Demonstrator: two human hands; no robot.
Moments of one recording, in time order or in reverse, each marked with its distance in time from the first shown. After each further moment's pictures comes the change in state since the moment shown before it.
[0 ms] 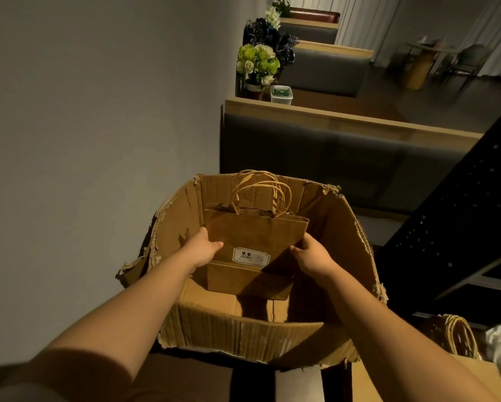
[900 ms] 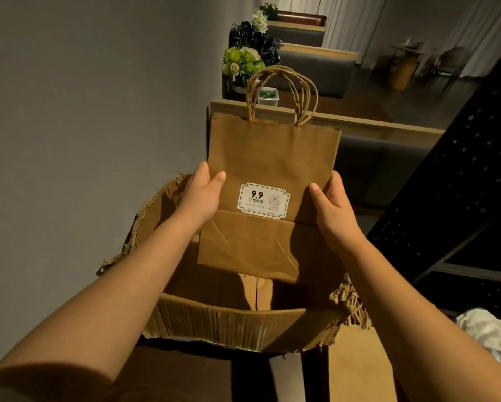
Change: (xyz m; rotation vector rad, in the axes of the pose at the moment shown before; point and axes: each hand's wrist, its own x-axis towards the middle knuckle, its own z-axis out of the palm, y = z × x) left_hand -0.055 0.111 -0.016 -0.273 0.248 0.498; right_hand -0.041 -0.050 -0.078 0.410 0.214 -0.481
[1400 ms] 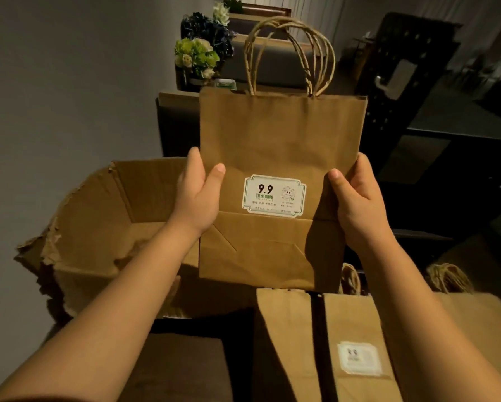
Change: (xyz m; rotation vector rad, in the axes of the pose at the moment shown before) left_hand -0.119 0.103 0.108 -0.187 0.060 0.313; right_hand -0.089 -0.049 -0.156 -0.004 0.142 -0.139
